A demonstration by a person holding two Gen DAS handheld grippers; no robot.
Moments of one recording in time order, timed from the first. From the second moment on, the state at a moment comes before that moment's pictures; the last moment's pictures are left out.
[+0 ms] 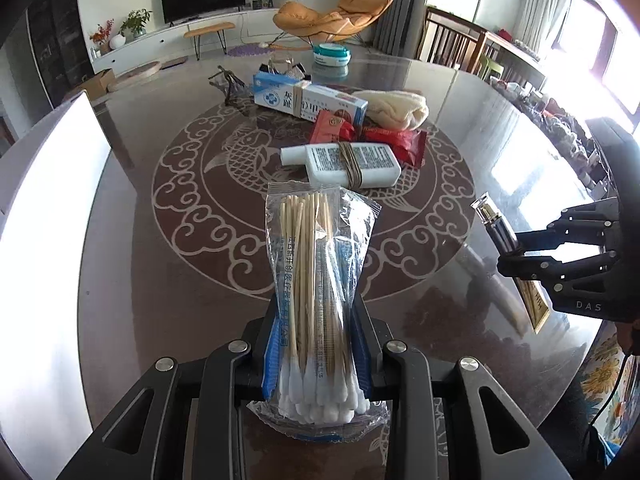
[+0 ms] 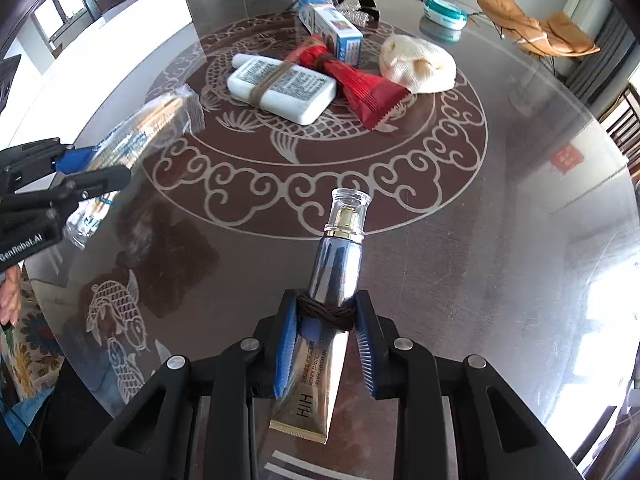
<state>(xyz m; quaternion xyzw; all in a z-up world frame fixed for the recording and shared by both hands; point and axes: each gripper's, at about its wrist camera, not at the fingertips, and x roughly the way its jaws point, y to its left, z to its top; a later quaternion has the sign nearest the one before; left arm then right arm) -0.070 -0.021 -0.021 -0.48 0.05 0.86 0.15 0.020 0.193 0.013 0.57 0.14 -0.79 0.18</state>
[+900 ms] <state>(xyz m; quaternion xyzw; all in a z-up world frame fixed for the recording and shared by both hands) -0.041 -0.199 0.088 -0.39 -0.04 0.92 0.06 -0.006 0.040 0.114 0.50 0.13 -0.82 0.26</state>
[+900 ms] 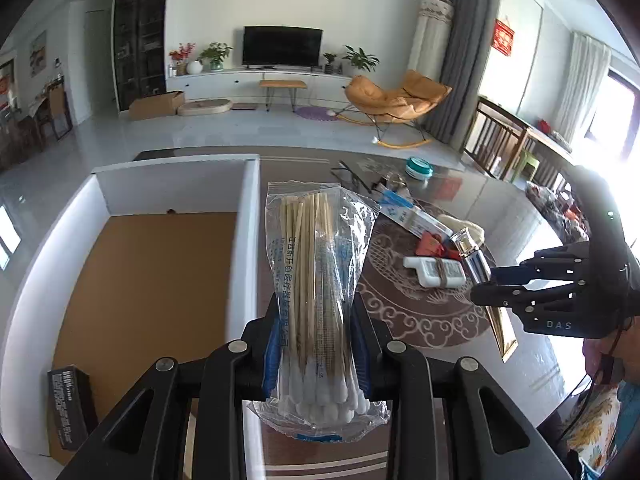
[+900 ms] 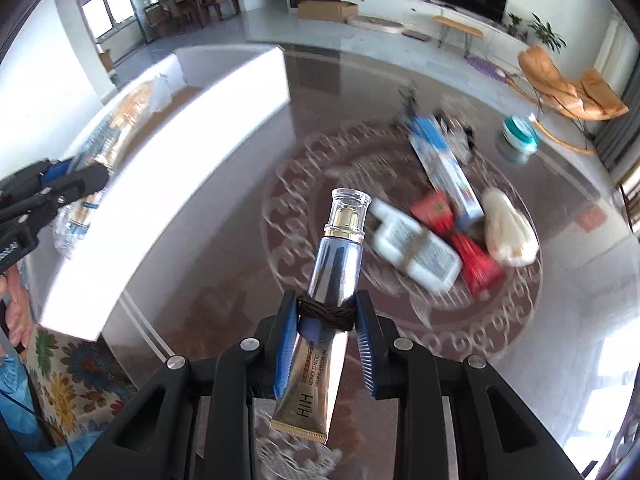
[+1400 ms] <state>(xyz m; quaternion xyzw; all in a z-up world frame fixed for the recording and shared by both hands) -0.042 -0.371 0.025 -0.47 -0.11 0.87 -0.08 -0.019 -0.217 0.140 0.45 0.11 -0.78 0.41</state>
